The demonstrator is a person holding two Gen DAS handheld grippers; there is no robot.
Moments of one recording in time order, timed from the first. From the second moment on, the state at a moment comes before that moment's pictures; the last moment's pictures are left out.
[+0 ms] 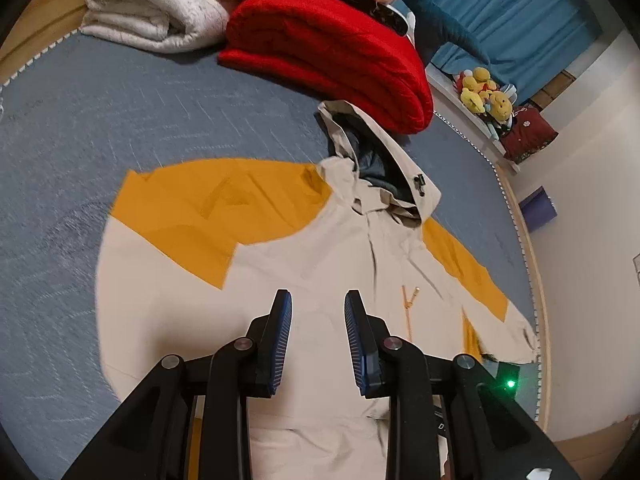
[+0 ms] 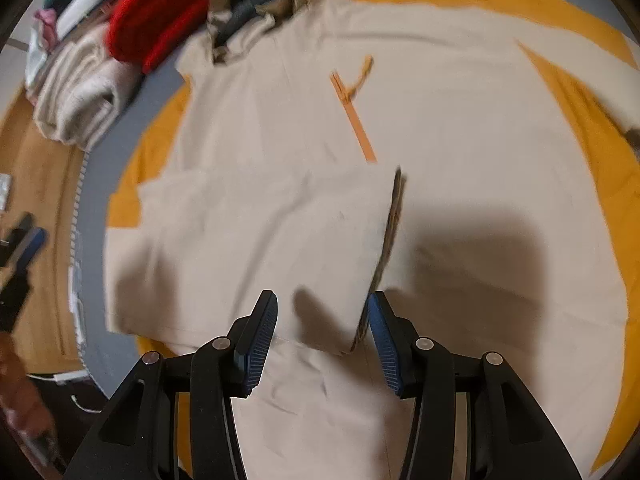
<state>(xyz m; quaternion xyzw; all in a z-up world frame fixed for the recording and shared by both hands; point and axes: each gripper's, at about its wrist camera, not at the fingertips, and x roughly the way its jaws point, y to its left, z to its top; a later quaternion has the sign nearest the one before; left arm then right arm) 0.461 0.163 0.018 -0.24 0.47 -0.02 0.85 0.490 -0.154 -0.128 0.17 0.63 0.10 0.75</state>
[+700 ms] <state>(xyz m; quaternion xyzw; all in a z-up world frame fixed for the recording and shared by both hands) 0.458 0.203 0.012 -0.21 0.46 0.05 0.86 0.509 -0.170 -0.029 0.09 0.47 0.11 0.87</state>
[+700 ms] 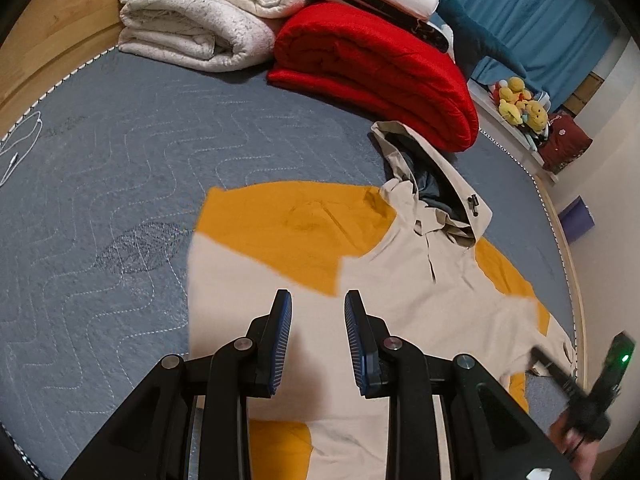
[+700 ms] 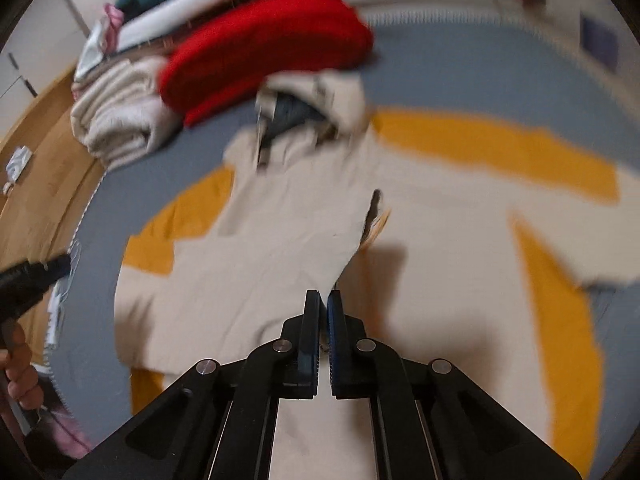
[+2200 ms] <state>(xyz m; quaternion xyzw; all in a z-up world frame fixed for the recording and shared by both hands) 0.454 0.179 -0.129 -0.14 0.63 0.10 0.76 0.575 -0.332 -0.119 0.14 0.53 -0.02 0.83</state>
